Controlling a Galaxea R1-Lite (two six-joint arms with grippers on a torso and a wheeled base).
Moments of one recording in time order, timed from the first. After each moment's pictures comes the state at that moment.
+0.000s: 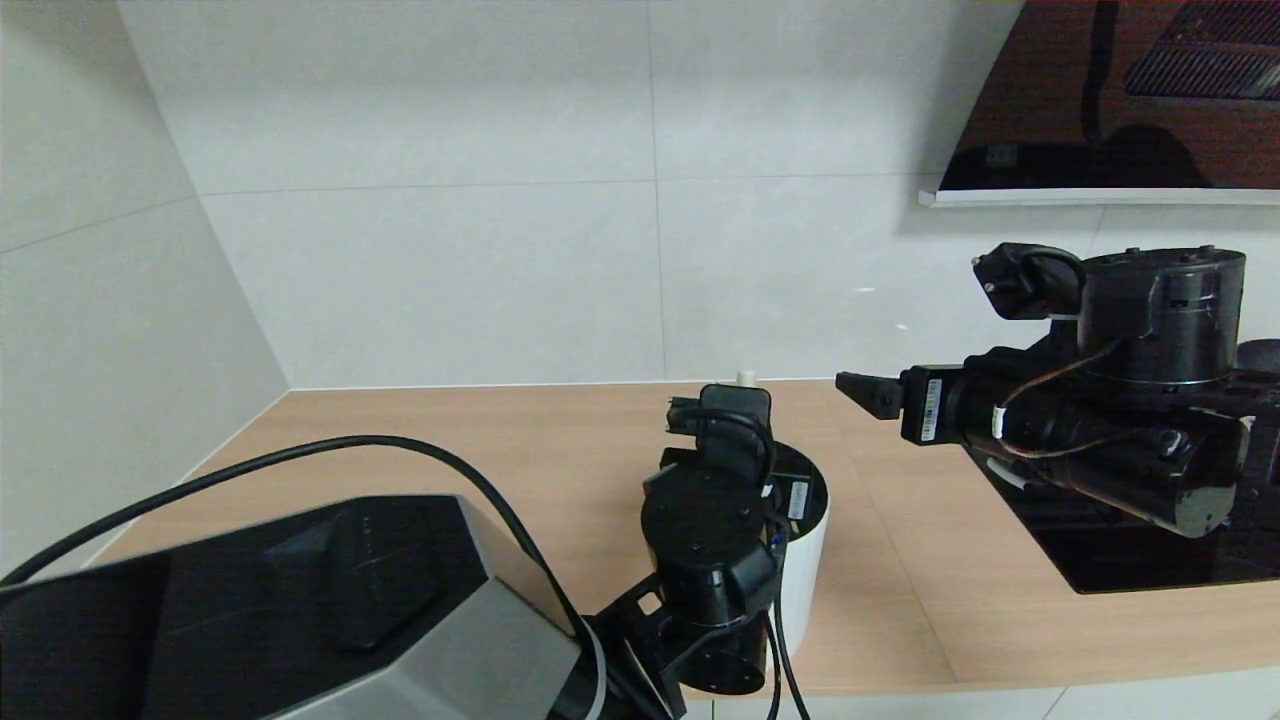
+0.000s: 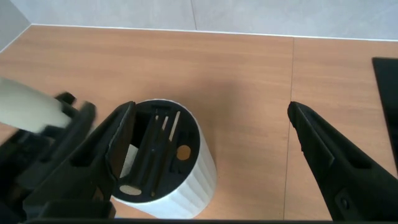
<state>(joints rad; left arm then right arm) -0.97 2.25 -0.98 -1.42 0.76 0.05 0.57 1.61 -0.87 -0.49 -0.24 0.21</state>
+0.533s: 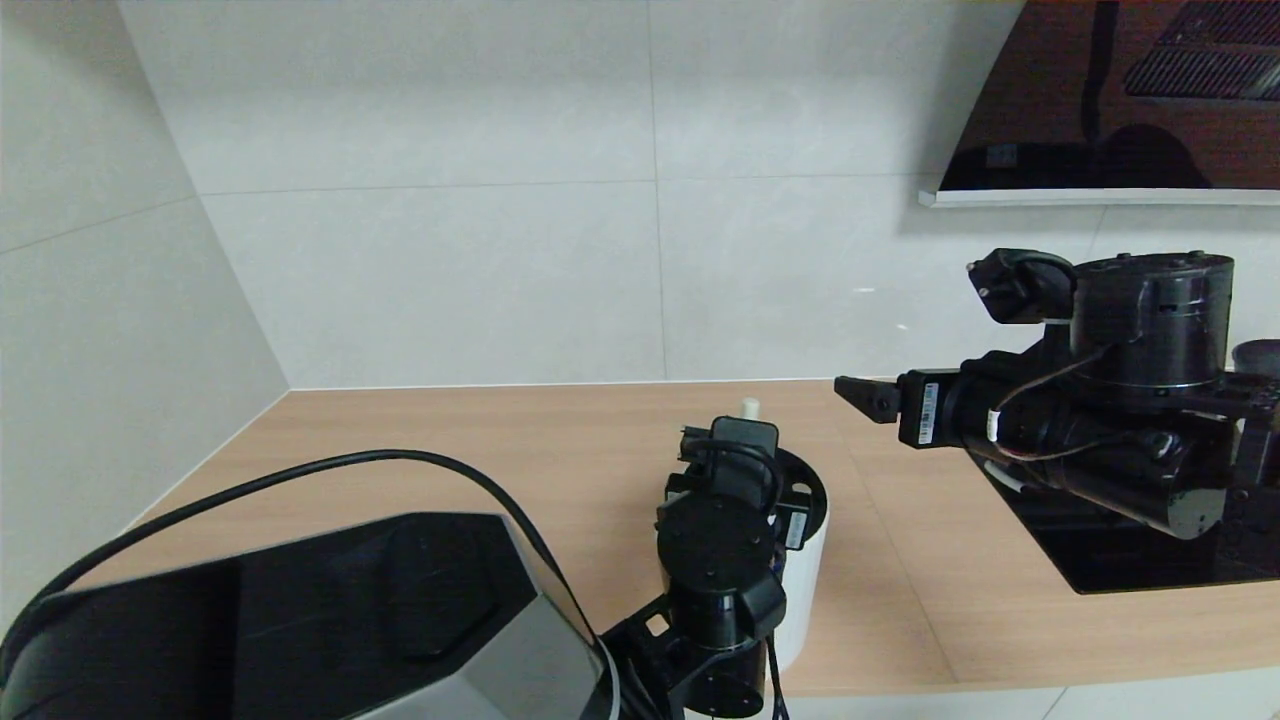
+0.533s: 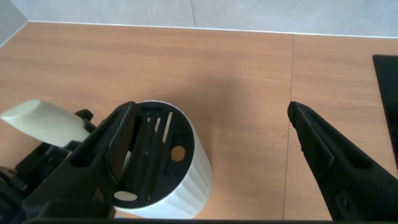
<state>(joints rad) -0.97 2.29 -0.95 -1.42 0.76 0.05 0.57 1.61 -0.87 -0.49 -0.24 0.21</state>
